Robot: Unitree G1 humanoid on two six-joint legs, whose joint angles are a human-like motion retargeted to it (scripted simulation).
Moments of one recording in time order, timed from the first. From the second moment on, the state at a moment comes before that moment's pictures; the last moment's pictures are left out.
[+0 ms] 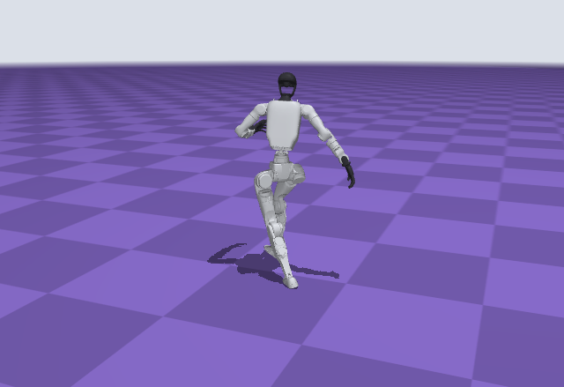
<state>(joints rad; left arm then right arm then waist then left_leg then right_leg) -0.14 0.74 -0.05 -0.05 -0.26 -0.49 -0.12 0.26 -0.67 -0.14 1.28 -0.07 -0.14 0.18 -0.52 0.04 0.35 0.24 -0.13 -0.04 0.42 -0.44 -0.08 -0.67 0.19 0.09 0.75 -0.28 0.15</state>
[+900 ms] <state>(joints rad) -0.38 0.68 -0.01 -0.48 -0.42 -0.62 -0.05 0.15 -0.87 -0.31 0.31 0.42 -0.46 -0.04 -0.12 -0.05 0.37 -0.17 0.02 -0.12 1.07 -0.86 0.02 -0.60 -0.23 0.19 1.11 -0.43 0.20</state>
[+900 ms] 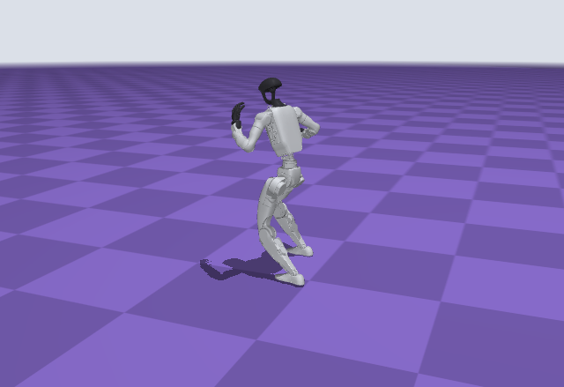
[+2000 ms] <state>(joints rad) 0.01 0.63 -0.45 -0.40 -0.73 -0.46 -0.38 0.25 -0.50 0.01 0.10 0.36 -0.47 -0.17 -0.32 0.20 0.15 -0.09 0.15 0.15 1.36 -0.26 -0.03 -0.53 0.30 0.00 0.78 -0.27 0.09</state>
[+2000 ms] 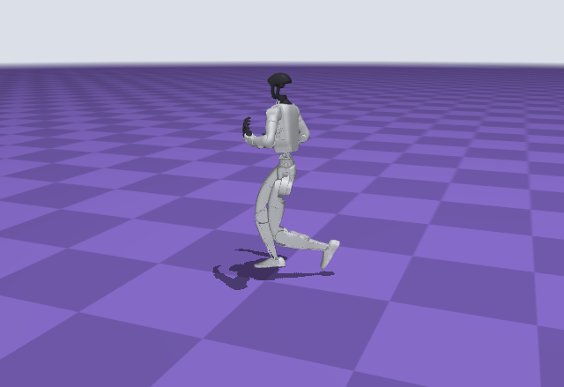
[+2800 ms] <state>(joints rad) 0.01 0.64 -0.26 -0.29 -0.56 -0.43 -0.18 0.12 -0.41 0.22 0.29 0.44 -0.32 -0.05 0.04 -0.03 0.29 -0.27 0.18 0.09 1.16 -0.64 -0.14 -0.20 -0.19 -0.24 1.17 -0.76 -0.07</state>
